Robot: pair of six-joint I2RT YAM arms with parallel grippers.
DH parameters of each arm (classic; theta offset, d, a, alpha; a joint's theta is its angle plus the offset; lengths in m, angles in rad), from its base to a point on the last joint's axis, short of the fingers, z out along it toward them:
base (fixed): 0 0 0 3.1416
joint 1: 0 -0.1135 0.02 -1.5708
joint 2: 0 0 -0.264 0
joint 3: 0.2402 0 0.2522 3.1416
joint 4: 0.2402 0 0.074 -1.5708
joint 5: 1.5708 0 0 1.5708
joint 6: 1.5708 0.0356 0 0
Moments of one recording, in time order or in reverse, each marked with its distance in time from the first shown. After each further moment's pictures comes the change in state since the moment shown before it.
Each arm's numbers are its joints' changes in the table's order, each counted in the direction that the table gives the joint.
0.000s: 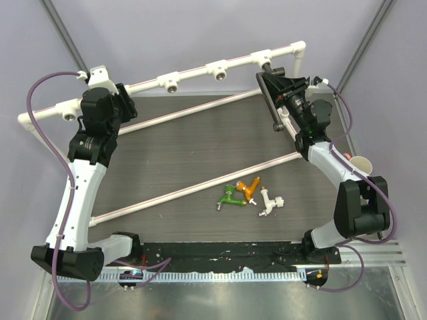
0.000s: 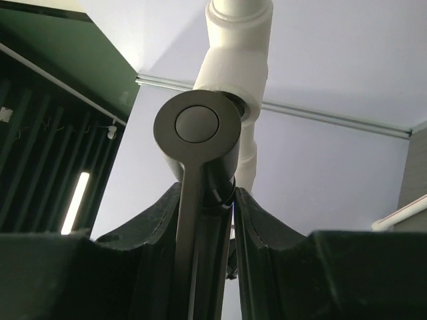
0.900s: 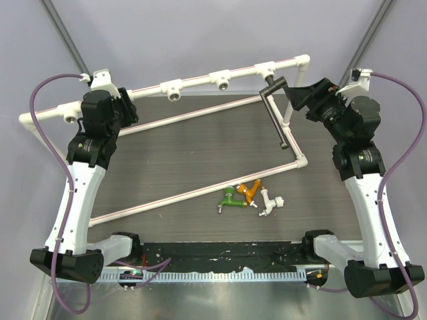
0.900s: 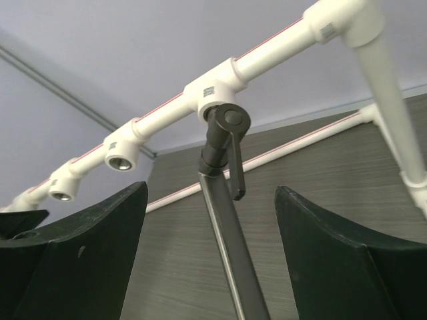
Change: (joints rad) left arm 0.003 0.017 0.000 0.063 0.024 0.012; right arm 0.085 0.457 0.228 1.057 0.126 -1.011
